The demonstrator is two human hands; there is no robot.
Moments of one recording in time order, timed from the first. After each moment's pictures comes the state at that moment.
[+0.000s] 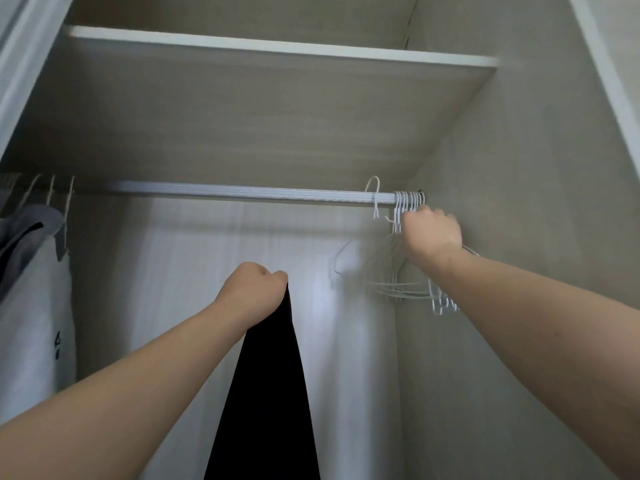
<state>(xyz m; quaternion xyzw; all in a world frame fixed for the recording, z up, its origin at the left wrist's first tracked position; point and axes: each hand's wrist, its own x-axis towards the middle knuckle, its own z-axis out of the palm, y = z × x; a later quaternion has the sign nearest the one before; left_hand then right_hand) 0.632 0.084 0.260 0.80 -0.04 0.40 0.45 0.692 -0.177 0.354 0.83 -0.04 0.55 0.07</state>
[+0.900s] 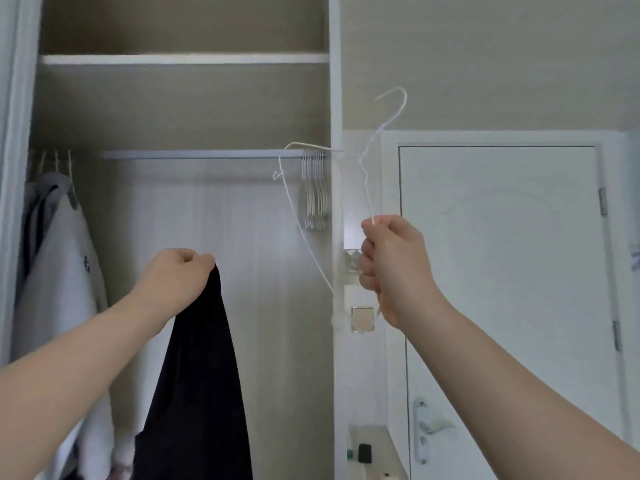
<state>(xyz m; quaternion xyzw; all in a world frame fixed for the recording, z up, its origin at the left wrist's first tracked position) 0.406 -0.072 0.146 0.80 0.05 0.44 0.40 0.389 -0.358 0.160 0.56 0.23 0.21 -0.77</state>
